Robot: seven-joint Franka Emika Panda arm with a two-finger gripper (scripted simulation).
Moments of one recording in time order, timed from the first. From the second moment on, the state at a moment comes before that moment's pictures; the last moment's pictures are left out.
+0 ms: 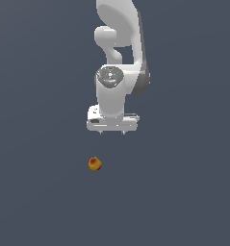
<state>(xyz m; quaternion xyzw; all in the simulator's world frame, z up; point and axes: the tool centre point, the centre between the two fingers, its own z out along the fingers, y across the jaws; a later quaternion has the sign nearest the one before) -0.012 -0.009 0.144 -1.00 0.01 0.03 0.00</state>
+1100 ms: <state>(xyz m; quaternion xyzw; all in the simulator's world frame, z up) -0.003 0.000 0.158 -1.00 -0.03 0.02 0.00</state>
